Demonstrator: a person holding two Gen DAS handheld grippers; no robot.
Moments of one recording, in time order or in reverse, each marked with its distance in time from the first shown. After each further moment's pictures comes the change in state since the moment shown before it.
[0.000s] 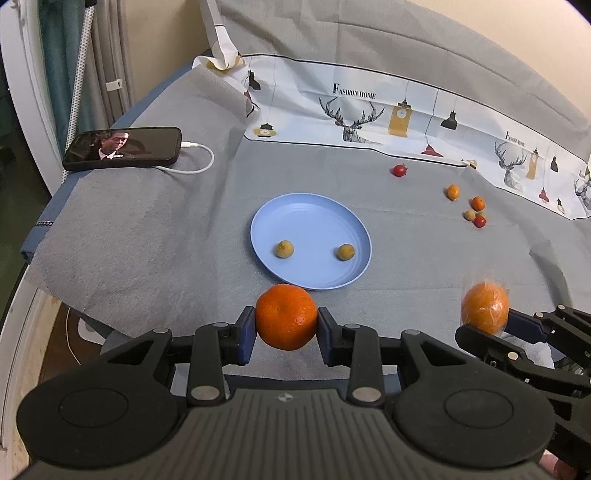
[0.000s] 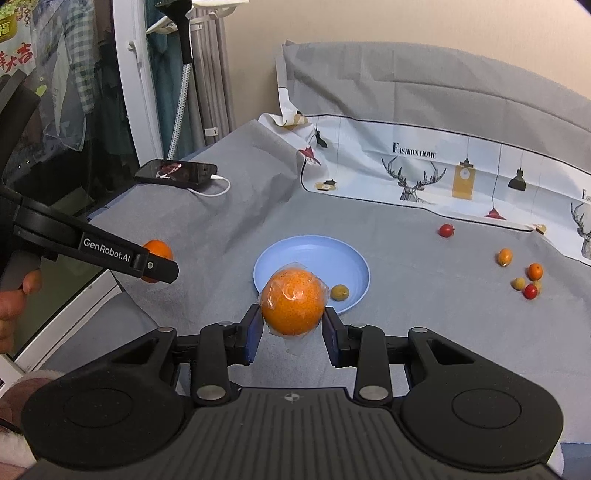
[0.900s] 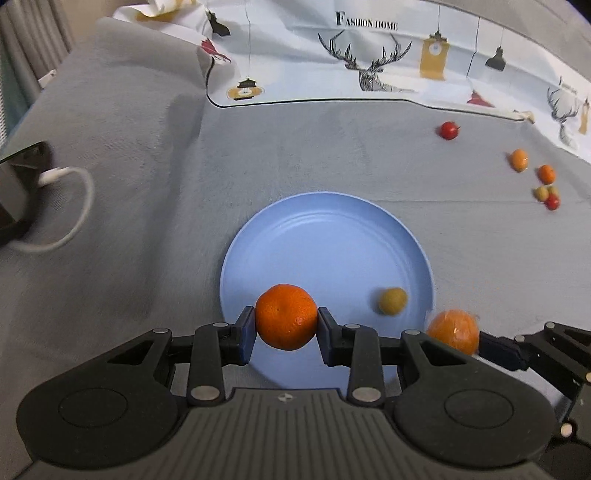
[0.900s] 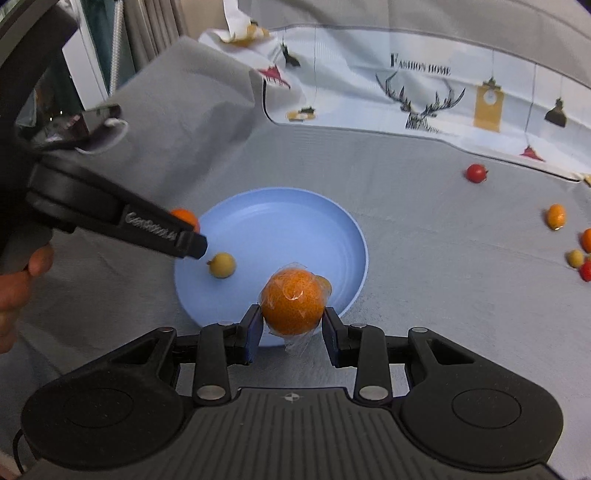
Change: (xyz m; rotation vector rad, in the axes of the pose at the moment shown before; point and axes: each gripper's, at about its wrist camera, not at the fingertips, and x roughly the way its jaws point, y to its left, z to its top) left arm 0.215 -0.021 0.097 0.121 0.168 0.080; right arm 0.201 -0.061 0.022 0.070 0.218 -0.002
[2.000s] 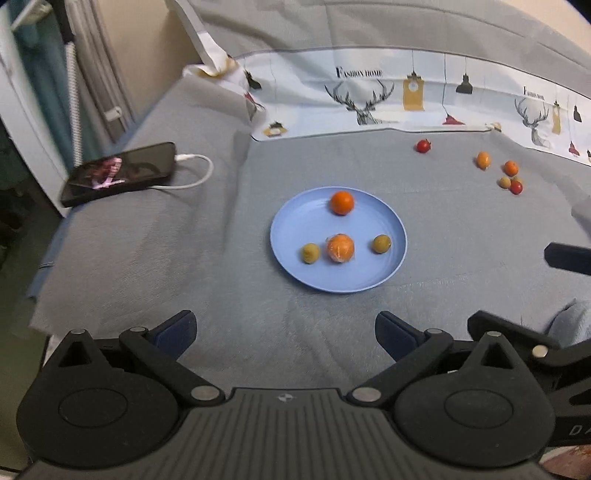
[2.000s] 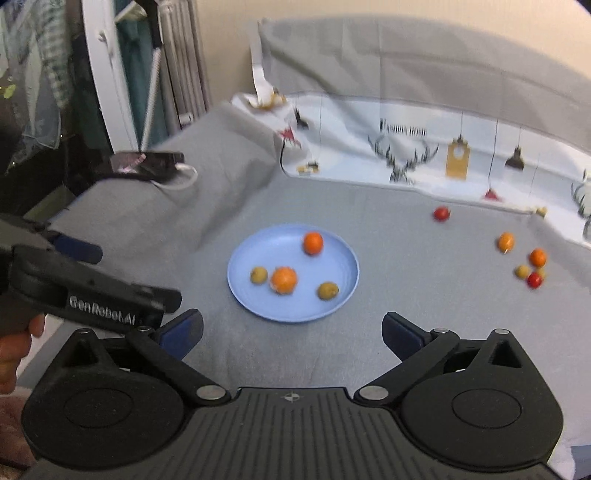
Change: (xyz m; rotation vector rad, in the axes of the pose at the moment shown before) left arm -0.162 0.004 -0.135 0.015 -0.187 0.092; right arm -0.153 0.045 -0.046 -0.031 -0.180 -0.034
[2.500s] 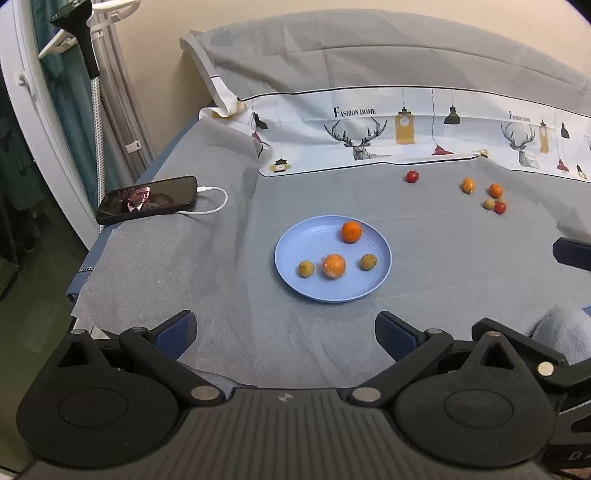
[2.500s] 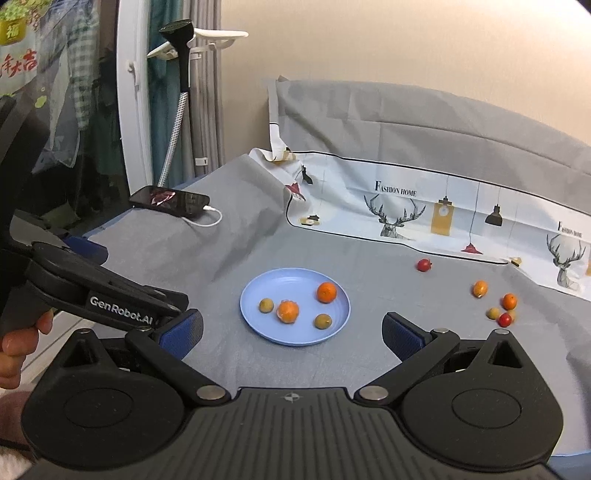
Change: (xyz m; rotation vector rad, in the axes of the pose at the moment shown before) left arm -0.070 -0.013 -0.022 0.001 -0.118 0.020; right arm -0.080 0.023 -0.019 -0.083 -0.158 -0.038
